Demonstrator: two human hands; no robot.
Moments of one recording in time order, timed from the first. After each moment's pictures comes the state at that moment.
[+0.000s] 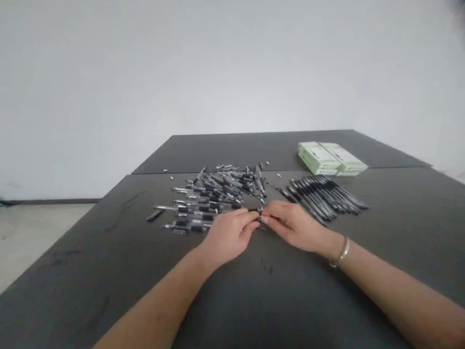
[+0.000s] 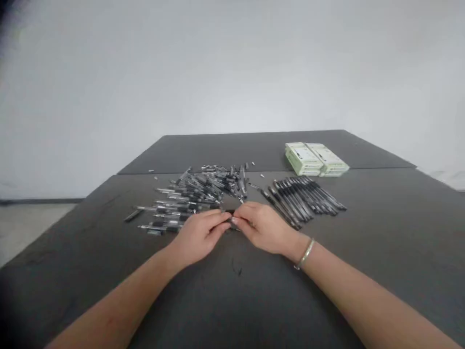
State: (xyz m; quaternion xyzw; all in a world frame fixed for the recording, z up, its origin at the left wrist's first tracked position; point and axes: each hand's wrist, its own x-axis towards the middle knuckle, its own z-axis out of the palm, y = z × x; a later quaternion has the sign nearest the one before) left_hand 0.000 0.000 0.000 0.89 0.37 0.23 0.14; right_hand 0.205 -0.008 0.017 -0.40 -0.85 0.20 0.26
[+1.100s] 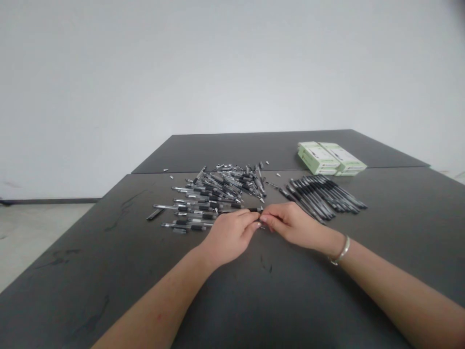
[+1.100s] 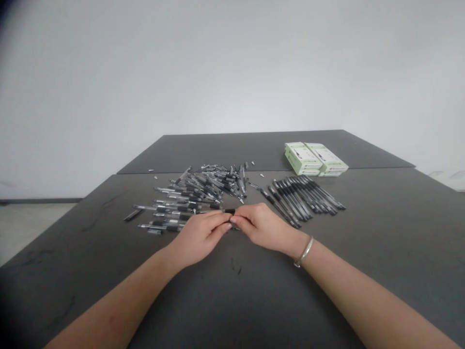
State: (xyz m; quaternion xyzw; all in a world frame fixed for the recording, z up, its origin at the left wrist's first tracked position) left_hand 0.003 -0.002 0.009 0.90 0.37 0.20 0.14; right_hand 0.203 -0.007 0.018 -0.42 -0.84 0.25 0.24
